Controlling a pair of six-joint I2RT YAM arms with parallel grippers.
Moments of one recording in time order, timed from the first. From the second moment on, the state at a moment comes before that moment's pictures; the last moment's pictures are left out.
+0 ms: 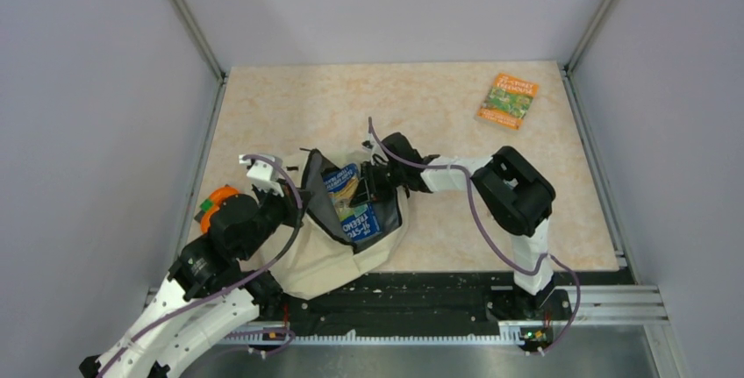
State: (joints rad) left arm -0.73 0.43 0.75 -0.58 -0.22 -0.38; right arm 0.77 2.00 1.15 0.10 -0.59 0.68
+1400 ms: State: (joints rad) left arm -0.73 0.49 0.73 -0.52 -0.16 -0.35; right arm 0.83 2.02 1.16 0.17 -0.53 0.74
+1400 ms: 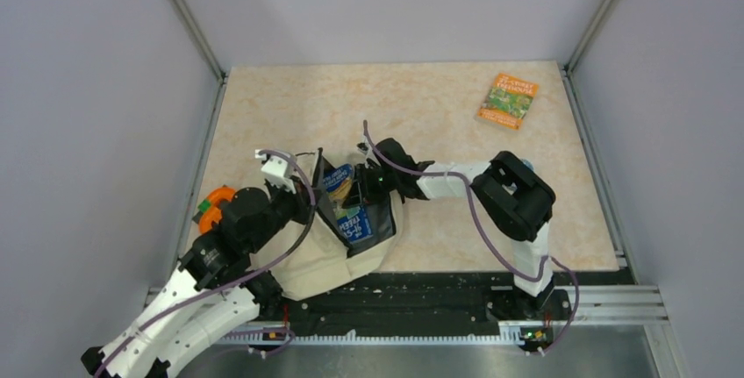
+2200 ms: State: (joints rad) left arm -0.72 1.15 0.94 -0.13 0.38 -0.29; right arm 0.67 1.35 0.75 -0.16 0.07 0.61
